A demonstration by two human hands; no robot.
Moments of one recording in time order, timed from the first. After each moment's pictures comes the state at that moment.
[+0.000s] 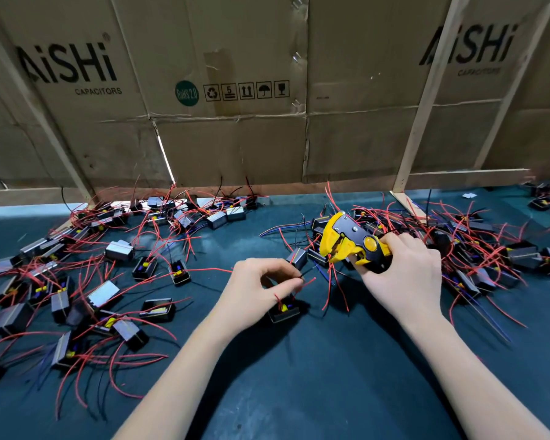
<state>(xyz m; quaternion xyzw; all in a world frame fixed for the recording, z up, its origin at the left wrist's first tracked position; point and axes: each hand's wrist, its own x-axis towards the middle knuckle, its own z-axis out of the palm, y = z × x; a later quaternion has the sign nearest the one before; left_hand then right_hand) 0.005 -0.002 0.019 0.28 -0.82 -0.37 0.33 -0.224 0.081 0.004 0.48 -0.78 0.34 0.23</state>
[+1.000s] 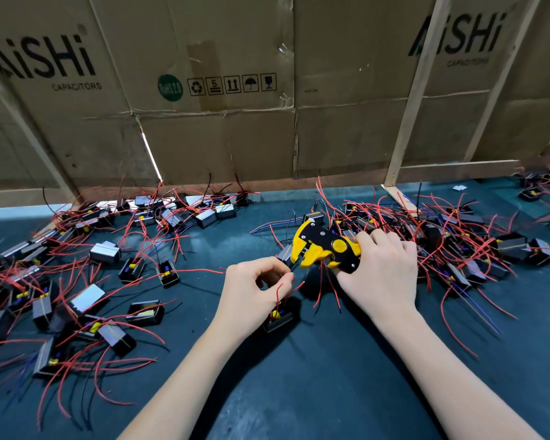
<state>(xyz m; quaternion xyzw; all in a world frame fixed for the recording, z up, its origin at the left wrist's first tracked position) -0.008 0.012 0.011 0.33 -0.79 -0.34 0.39 -0.205 0.072 0.001 0.48 -0.79 0.26 0.29</state>
